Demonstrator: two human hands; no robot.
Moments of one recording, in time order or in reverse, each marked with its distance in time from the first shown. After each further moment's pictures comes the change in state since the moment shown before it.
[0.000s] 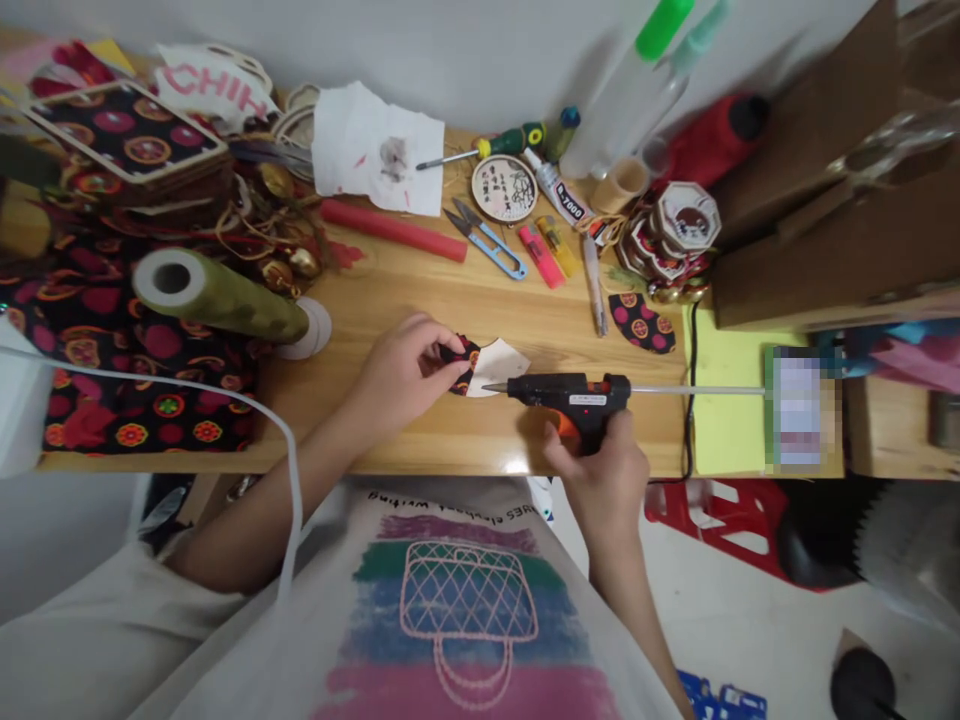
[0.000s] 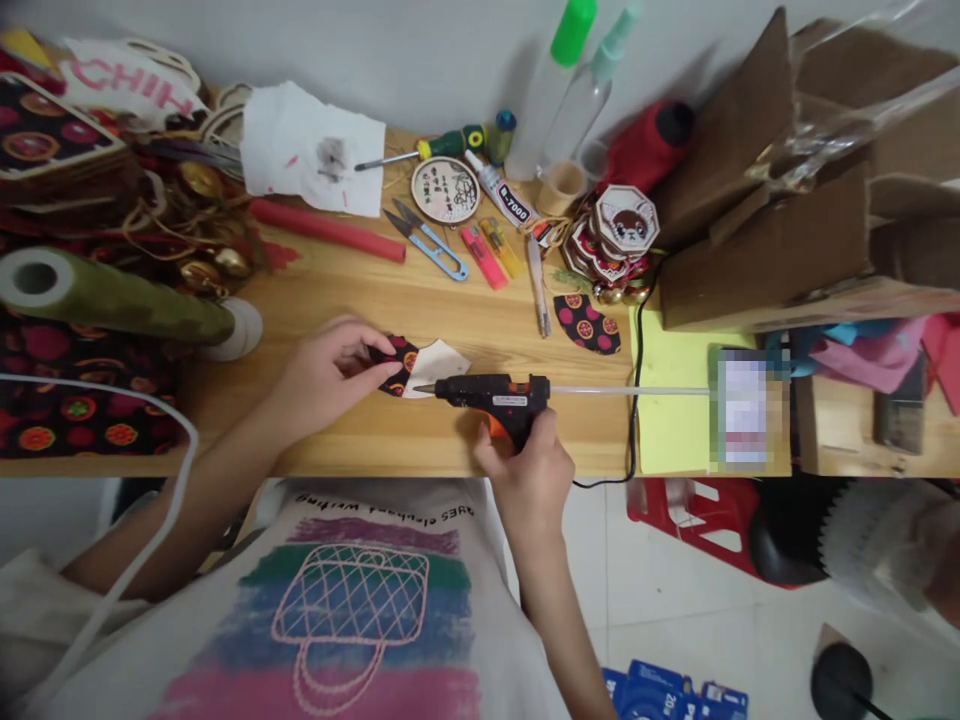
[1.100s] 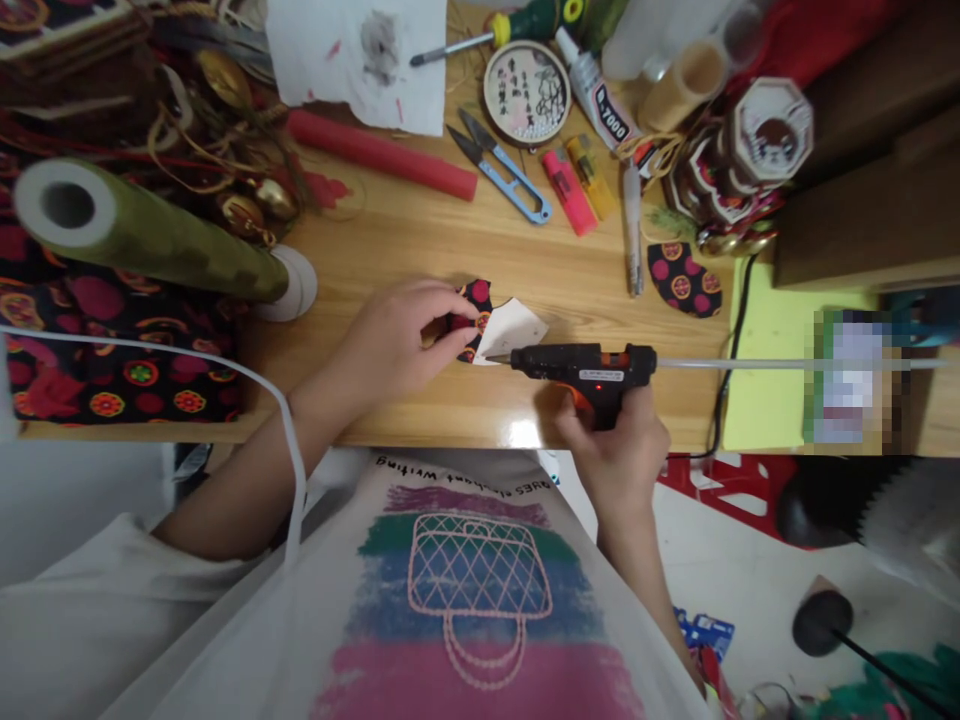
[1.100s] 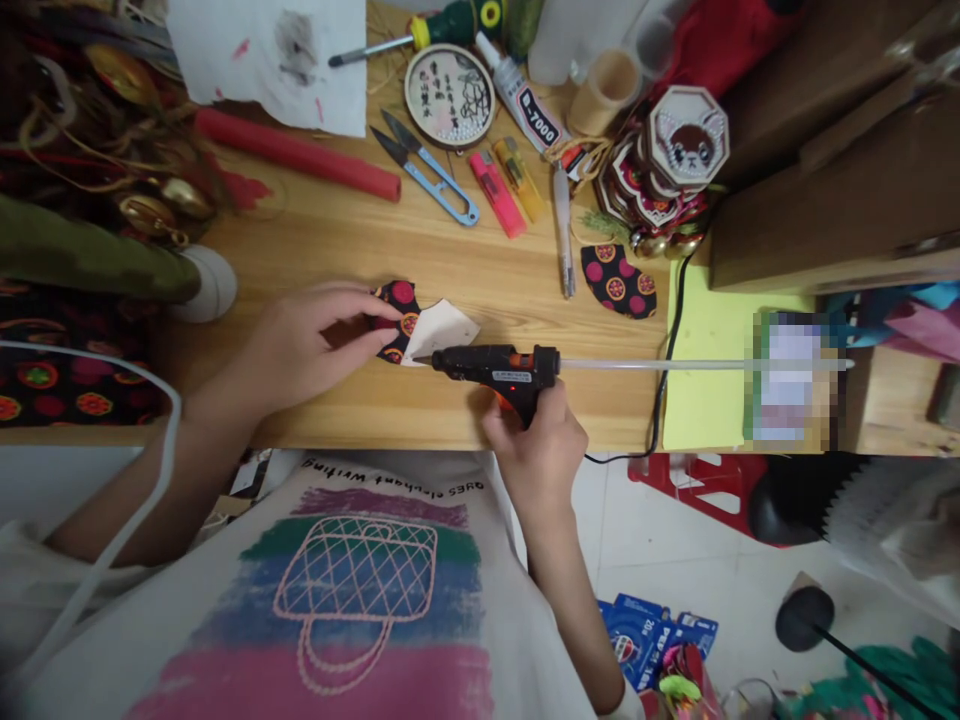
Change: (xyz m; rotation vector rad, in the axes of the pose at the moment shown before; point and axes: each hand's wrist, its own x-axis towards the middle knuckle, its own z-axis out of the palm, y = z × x) left_hand 0.004 -0.002 -0.012 0.326 -0.144 0.275; right_hand 0.002 0.012 0.013 -0.036 0.086 -0.183
